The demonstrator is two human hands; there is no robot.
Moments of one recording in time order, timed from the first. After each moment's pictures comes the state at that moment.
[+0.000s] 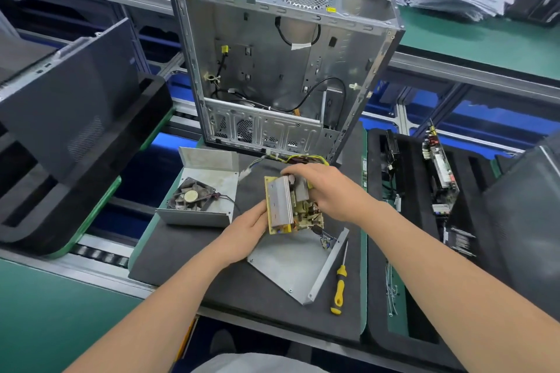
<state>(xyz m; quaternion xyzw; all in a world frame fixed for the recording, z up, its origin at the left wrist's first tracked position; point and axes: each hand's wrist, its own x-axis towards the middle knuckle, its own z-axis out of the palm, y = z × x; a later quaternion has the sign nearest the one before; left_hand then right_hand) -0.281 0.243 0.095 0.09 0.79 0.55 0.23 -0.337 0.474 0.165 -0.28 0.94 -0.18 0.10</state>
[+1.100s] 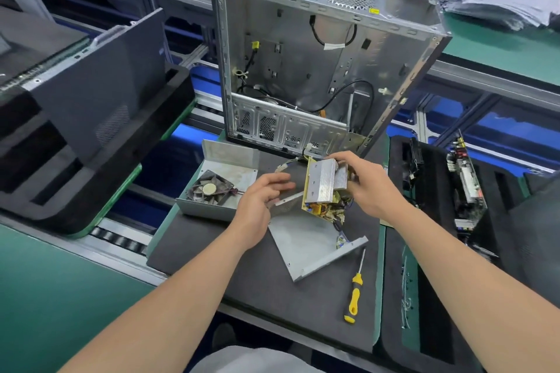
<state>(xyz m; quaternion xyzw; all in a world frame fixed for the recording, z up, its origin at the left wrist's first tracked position) -0.312 0.247 0.089 -0.07 0.57 0.81 0.12 -0.353 0.497 0.158 -0.15 0.94 -0.29 0.06</state>
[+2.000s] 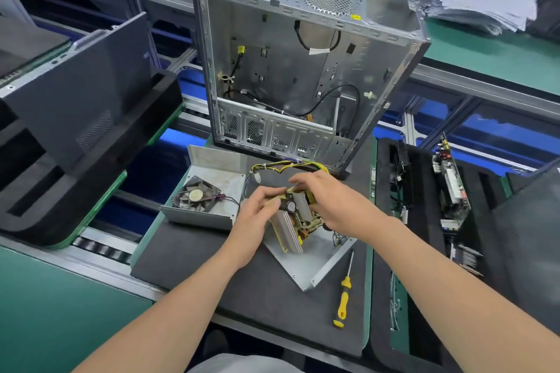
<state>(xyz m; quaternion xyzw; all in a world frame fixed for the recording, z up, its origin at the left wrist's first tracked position) -0.290 0.260 0.090 -0.02 0.64 0.76 0.10 -0.333 0.464 0.164 -0.31 0.94 -0.15 0.08</state>
